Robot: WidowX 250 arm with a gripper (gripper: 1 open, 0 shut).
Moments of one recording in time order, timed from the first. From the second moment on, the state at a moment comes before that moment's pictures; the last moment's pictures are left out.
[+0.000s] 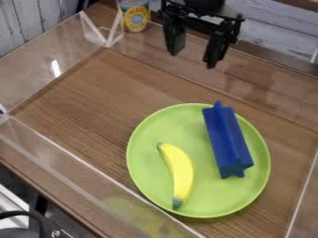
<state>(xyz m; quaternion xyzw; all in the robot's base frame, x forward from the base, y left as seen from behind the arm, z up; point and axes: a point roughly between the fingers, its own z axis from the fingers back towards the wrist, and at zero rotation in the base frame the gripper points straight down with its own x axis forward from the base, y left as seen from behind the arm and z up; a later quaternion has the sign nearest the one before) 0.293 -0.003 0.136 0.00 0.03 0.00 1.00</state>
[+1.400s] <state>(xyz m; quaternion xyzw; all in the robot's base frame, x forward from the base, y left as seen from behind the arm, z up) 0.270 -0.067 0.085 -0.03 0.01 0.13 0.99</state>
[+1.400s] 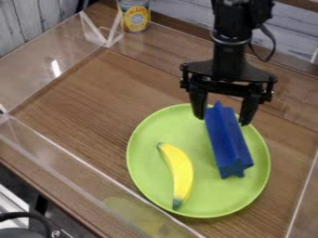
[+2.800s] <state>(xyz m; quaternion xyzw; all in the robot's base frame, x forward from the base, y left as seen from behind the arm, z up) 0.276 -0.078 0.034 -0.03 0.00 0.16 0.99</state>
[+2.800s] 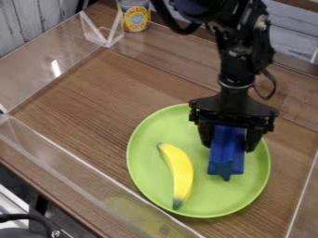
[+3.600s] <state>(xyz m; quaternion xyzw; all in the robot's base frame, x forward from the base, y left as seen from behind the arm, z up) 0.273 -0.076 0.034 -0.02 0.01 0.16 0.99</state>
